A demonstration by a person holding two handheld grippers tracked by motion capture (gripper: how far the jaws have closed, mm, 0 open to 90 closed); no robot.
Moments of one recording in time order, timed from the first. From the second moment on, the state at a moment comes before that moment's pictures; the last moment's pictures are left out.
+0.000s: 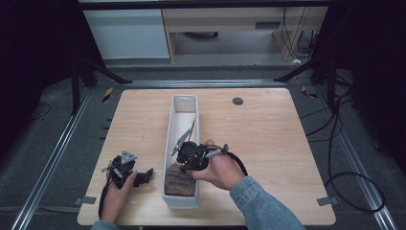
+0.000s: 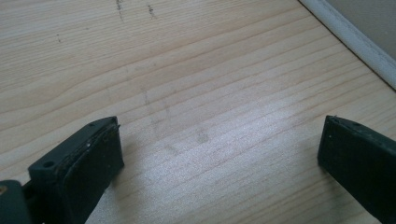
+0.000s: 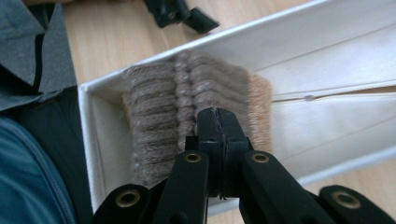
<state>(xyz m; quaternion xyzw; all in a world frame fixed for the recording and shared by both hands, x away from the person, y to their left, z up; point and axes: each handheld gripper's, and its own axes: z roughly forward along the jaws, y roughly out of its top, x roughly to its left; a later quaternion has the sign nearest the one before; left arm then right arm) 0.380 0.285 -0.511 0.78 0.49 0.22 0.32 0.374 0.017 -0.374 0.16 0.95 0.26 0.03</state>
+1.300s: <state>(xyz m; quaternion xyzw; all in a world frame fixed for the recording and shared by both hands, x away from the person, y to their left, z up) 0.380 0.285 -0.511 0.78 0.49 0.22 0.32 0.353 0.021 -0.393 0.13 0.96 0.25 0.01</state>
